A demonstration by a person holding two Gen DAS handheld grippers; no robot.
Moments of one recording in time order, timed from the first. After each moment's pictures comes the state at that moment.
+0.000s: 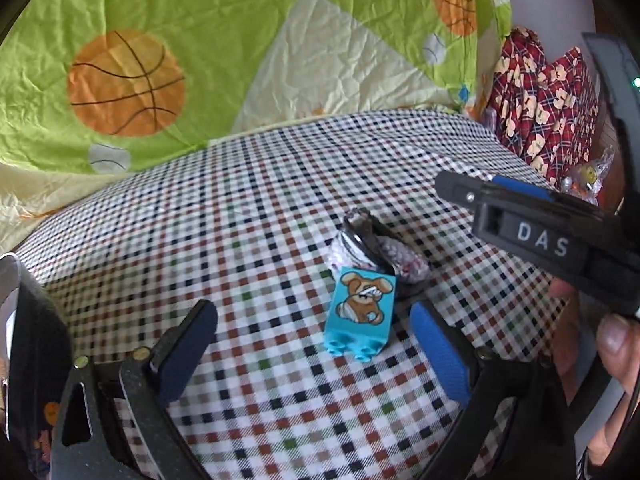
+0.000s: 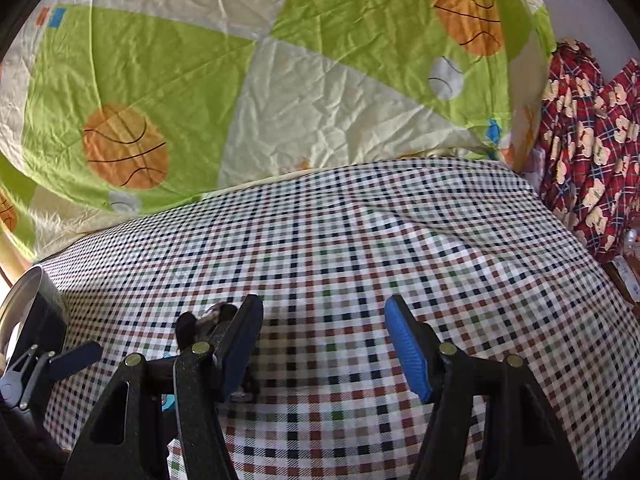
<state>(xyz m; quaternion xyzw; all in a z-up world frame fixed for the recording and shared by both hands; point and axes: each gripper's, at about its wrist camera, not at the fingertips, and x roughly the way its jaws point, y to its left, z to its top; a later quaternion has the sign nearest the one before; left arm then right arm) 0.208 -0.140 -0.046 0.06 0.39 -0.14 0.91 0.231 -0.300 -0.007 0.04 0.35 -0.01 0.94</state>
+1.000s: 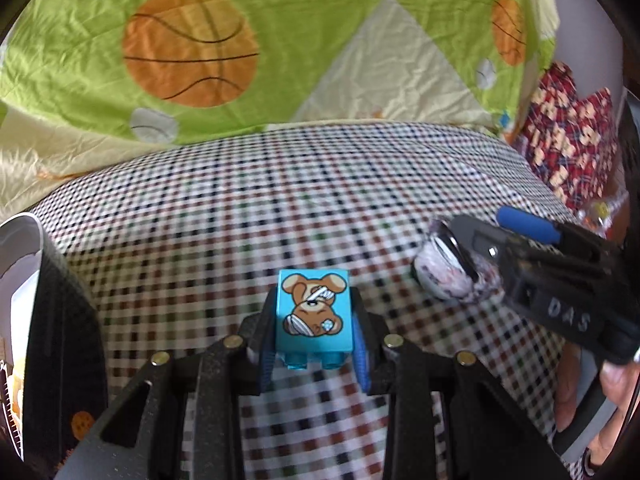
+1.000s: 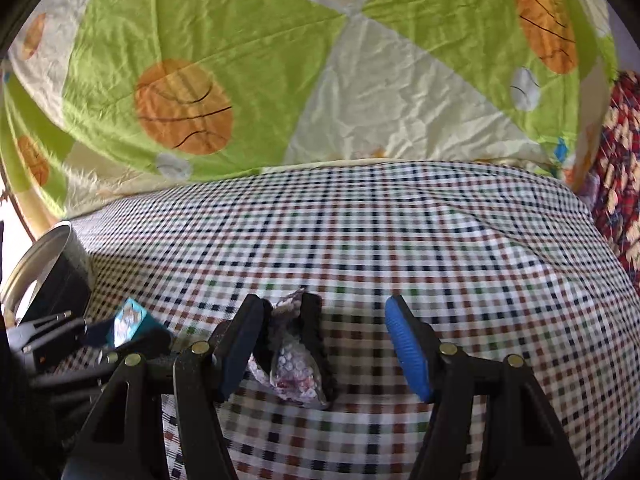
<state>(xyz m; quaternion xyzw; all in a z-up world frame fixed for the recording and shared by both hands) 0.223 -0.072 -0.054 0.01 0.40 -0.10 0.91 0.242 -0.241 -0.019 -0.03 0.36 0.09 0.93</state>
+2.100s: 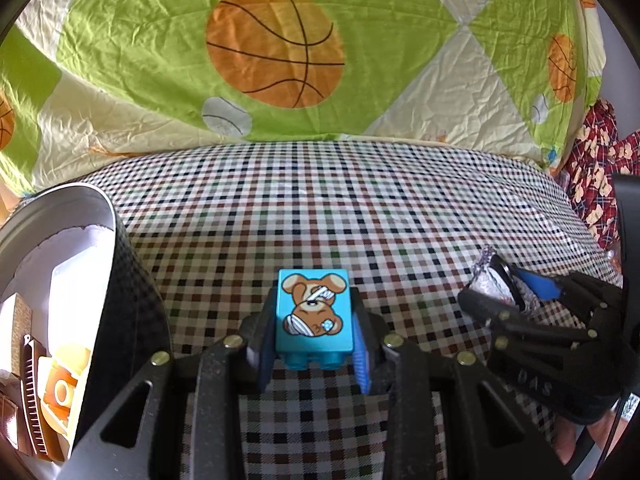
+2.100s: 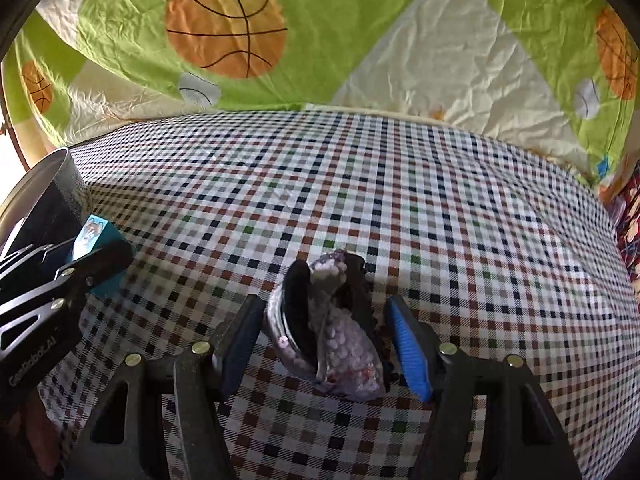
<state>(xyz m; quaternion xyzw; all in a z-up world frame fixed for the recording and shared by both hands) 0.223 -0.030 -0.053 -0.02 0.38 -0.02 0.92 0.260 -0.196 -0.046 -0.09 0.43 0.11 0.89</state>
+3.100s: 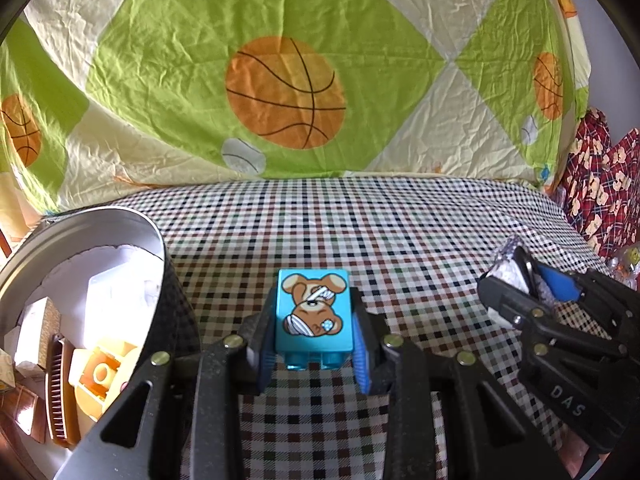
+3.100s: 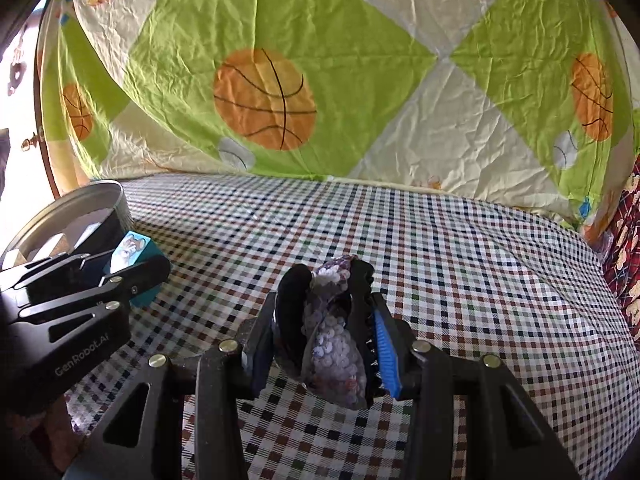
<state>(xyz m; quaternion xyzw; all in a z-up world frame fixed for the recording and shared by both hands) 0.187 -0.028 -0.035 -0.01 0.31 0.00 0.95 0.204 -0.192 -0.007 -0.08 0.30 0.14 0.94</state>
